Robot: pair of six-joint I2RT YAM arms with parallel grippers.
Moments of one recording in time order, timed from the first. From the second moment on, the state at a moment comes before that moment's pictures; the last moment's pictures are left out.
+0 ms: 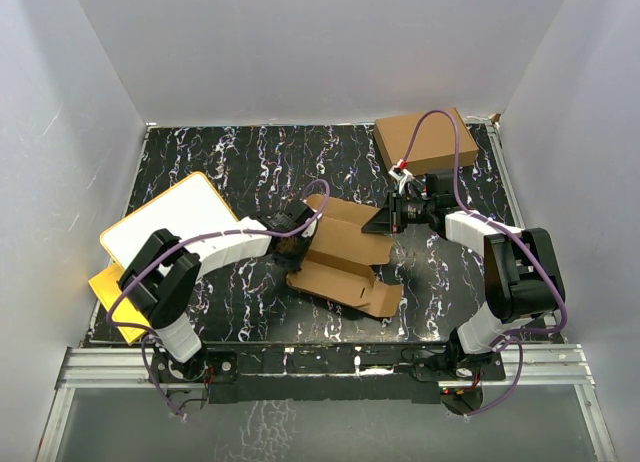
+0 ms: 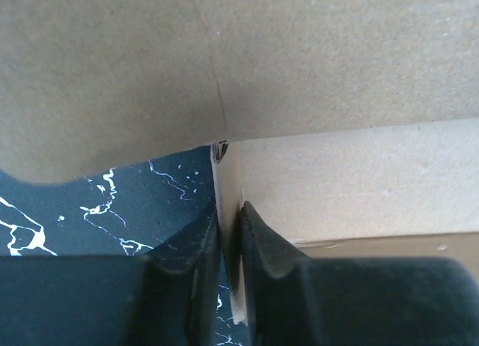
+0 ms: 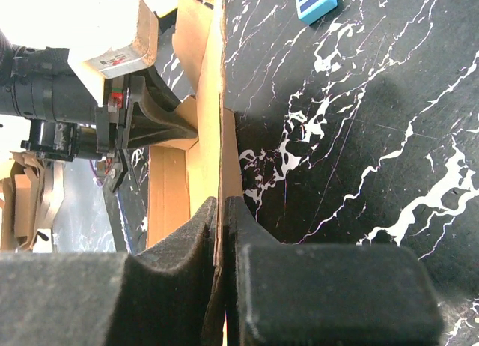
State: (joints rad) left arm -0.76 1.68 1.04 -0.58 -0.02 -0.27; right arm 0.12 1.60 0.82 0.07 -1.06 0.23
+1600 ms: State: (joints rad) left arm -0.78 1.56 0.97 -0.45 -0.13 -0.34; right arm 0.12 1.60 0.82 0.05 -1.08 0.17
